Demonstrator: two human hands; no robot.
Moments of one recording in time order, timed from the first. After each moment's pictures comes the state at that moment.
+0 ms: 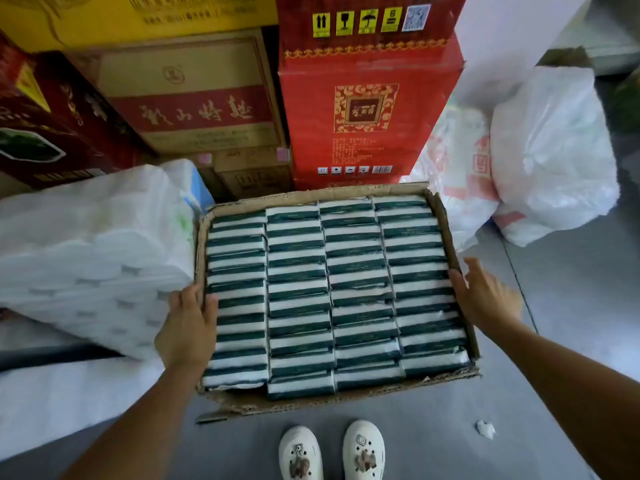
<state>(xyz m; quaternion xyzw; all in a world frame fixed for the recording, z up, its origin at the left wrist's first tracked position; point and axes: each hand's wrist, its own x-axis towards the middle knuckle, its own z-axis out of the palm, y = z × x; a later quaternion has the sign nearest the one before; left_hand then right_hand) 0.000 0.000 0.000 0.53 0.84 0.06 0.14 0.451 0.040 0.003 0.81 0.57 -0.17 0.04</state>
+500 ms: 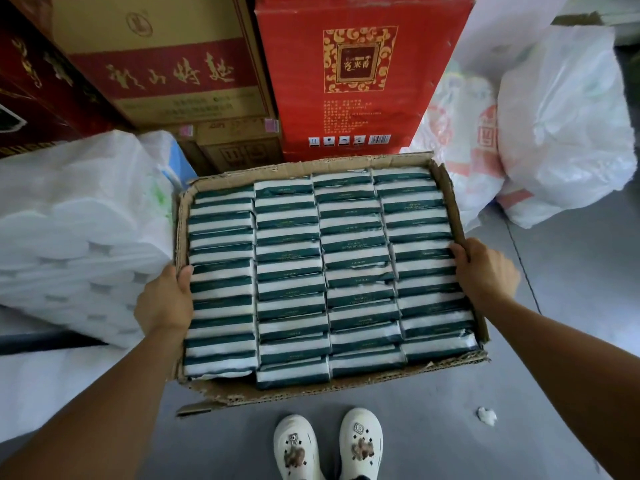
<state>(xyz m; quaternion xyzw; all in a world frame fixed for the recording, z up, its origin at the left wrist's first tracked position) -0.019 0.024 -0.045 0.51 0.85 0.05 0.09 0.452 0.047 -0.031 0.84 0.53 -0.13 -0.01</state>
